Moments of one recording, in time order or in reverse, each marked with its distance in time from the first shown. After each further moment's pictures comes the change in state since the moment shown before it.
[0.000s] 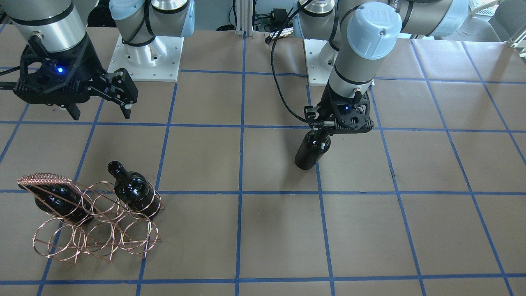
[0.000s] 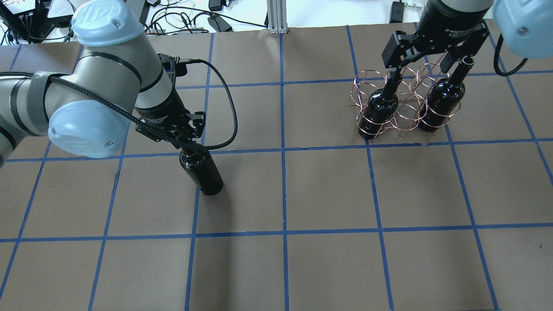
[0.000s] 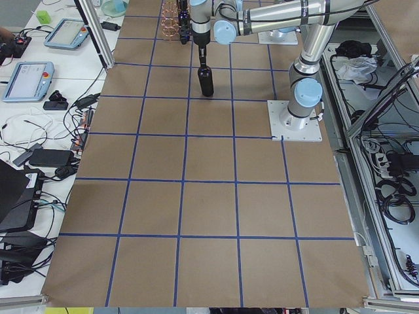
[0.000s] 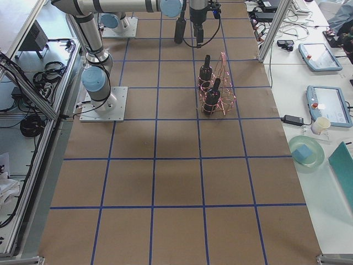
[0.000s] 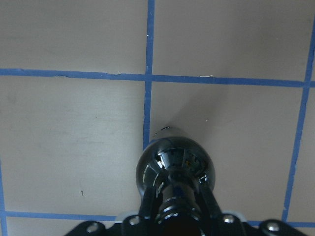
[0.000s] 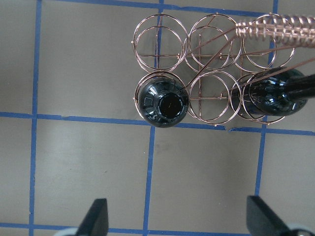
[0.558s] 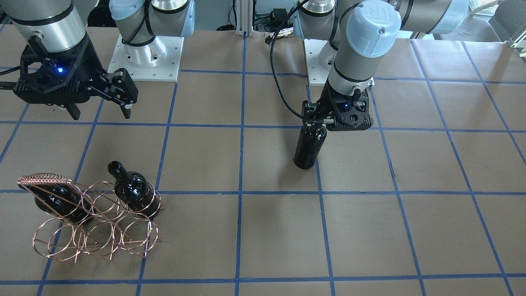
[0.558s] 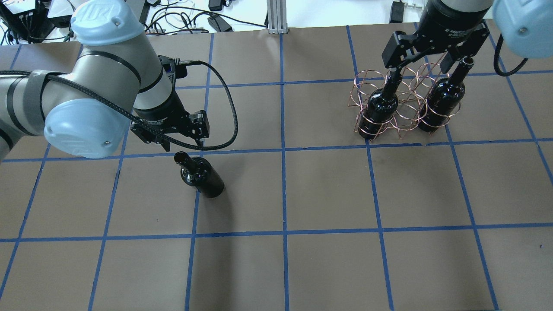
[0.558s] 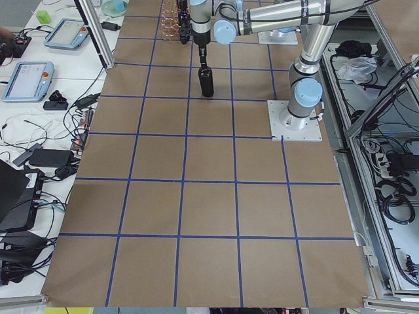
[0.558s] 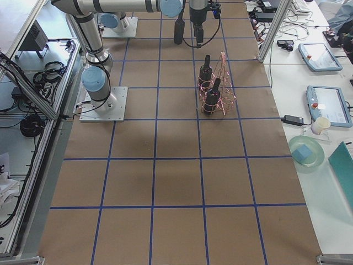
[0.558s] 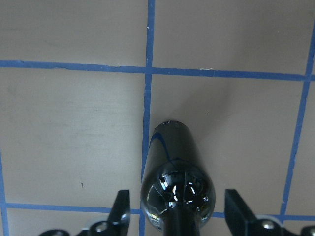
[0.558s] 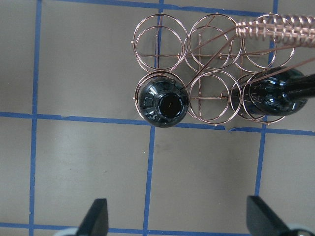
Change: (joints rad) left arm -0.001 0.036 0.071 -0.088 0.003 -0.006; right arm 0.000 0.000 0.000 0.000 0.000 0.000
